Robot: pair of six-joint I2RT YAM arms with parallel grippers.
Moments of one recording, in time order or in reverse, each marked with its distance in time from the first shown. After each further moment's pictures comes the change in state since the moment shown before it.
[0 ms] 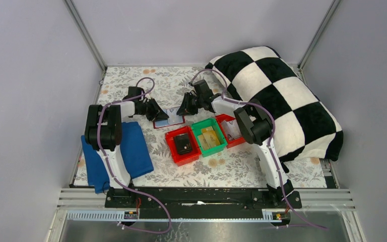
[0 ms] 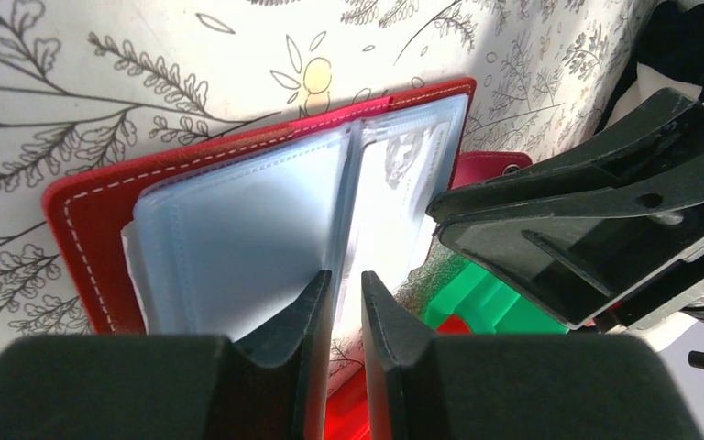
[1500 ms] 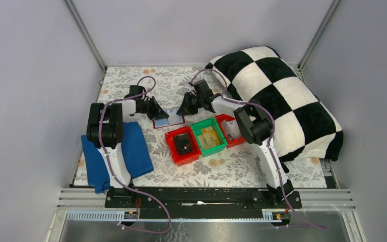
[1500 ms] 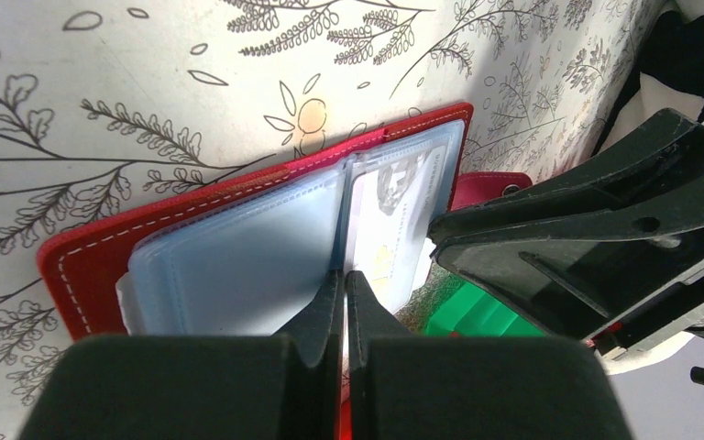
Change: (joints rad) left arm -0.013 0.042 0.051 -0.005 -0.009 0.003; right arm 0.000 0.005 0.005 0.000 -0.002 0.000
